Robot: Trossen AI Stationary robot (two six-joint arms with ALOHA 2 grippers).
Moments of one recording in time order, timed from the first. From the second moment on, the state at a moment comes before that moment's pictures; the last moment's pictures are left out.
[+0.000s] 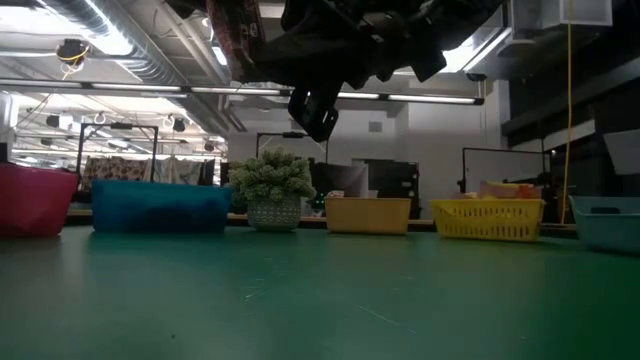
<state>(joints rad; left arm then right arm) -0.55 1.49 1.11 -0.43 -0.56 -0.36 0.11 1.90 1.20 0.24 -0.56 0.37</state>
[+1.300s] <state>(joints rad) -0.57 1.27 1.11 -0.88 -0.19 -0.79 -0.01 1.77 1.20 0.10 -0.85 0.42</state>
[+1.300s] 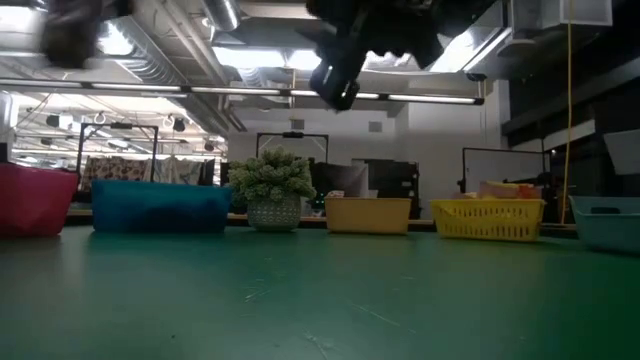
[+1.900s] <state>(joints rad) -0.66 1.15 1.11 -1.49 -0.08 -1.40 -0.05 1.33 1.20 -0.48 -0.67 0.17</state>
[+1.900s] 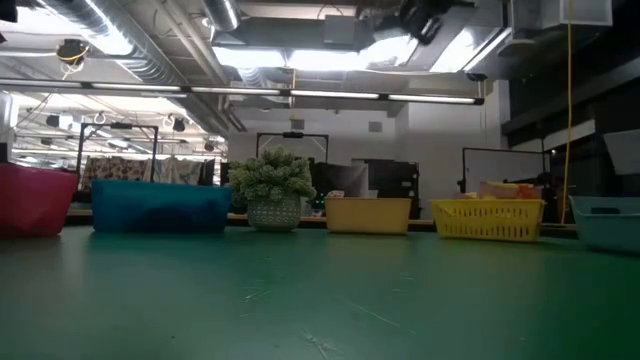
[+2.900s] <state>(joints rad) -0.49 1.15 1.11 -0.91 -0.51 -0.88 -0.05 0.73 1.14 -0.76 -0.25 0.04</state>
